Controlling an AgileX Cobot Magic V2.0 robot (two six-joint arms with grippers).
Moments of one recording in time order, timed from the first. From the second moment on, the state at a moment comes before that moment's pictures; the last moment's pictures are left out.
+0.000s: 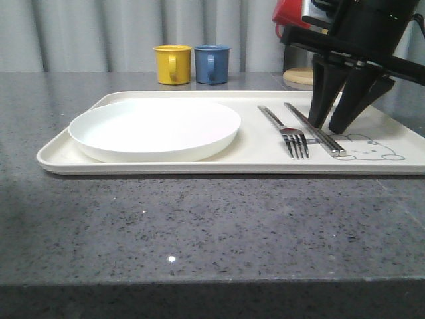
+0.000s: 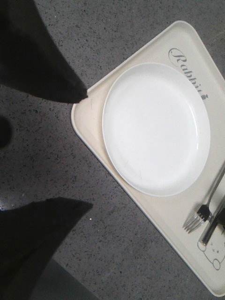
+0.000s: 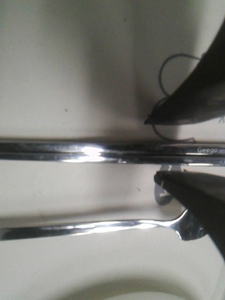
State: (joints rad) left arm -0.73 0.83 -0.87 0.08 0.80 -0.02; right arm 0.20 1.81 -1.50 0.29 1.14 0.11
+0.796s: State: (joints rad) left arm -0.73 0.83 -0.87 0.08 0.80 -0.02; right arm -0.10 1.51 -1.42 -0.08 1.23 0.03
